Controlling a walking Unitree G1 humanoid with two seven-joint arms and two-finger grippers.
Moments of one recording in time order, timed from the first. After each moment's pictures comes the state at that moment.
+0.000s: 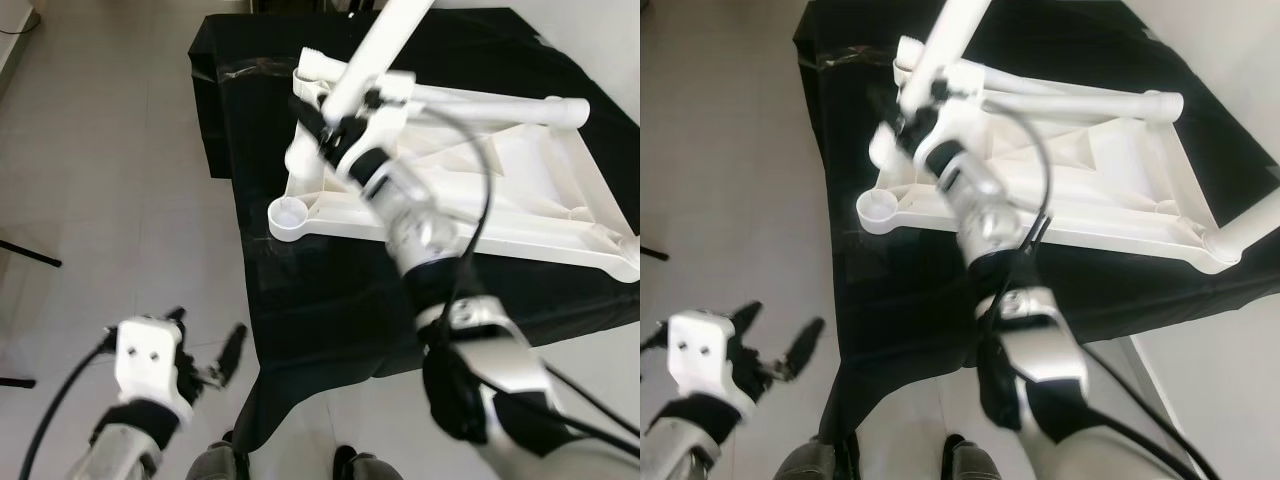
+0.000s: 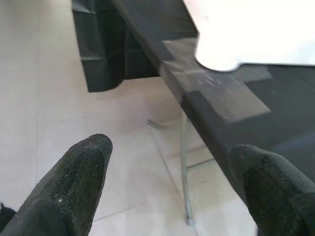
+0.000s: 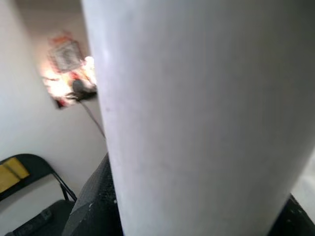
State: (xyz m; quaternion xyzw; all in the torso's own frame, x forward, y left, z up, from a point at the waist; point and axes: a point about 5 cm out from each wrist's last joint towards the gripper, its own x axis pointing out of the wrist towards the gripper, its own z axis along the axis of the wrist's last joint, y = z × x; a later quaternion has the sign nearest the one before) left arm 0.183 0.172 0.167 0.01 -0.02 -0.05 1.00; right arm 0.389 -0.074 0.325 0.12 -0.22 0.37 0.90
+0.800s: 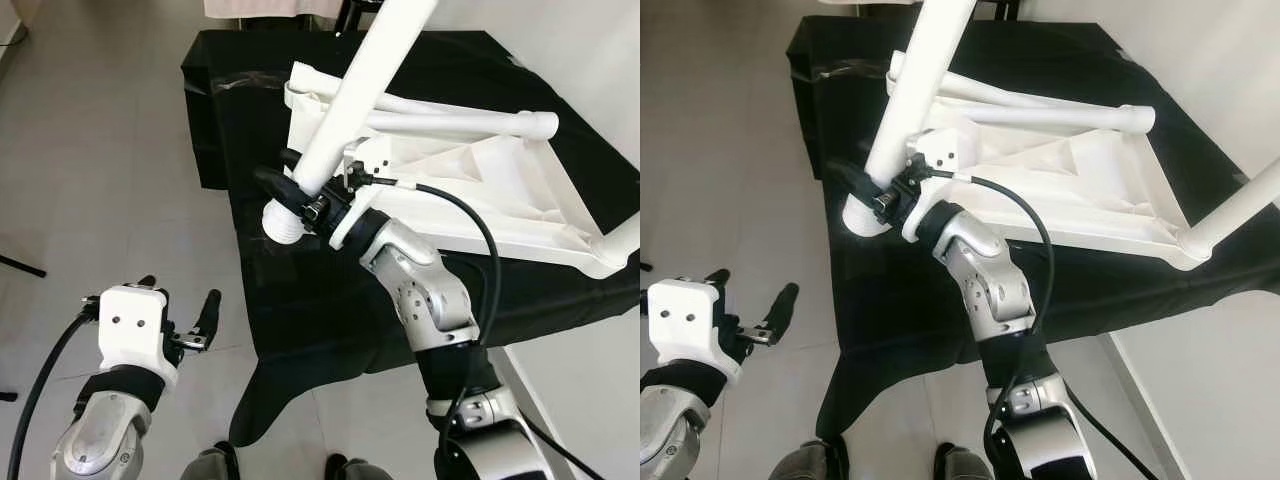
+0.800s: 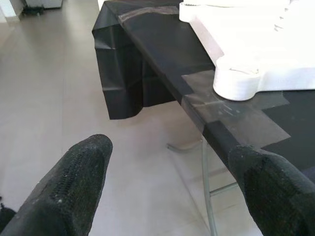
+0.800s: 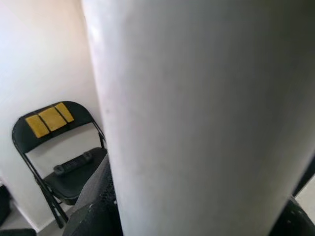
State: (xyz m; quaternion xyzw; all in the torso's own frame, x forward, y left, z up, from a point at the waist) left arm 0.199 0.180 0.185 0.07 -0.05 0.00 1.00; right arm 0.333 -0.049 0.247 0.09 -0.13 0.43 0.89
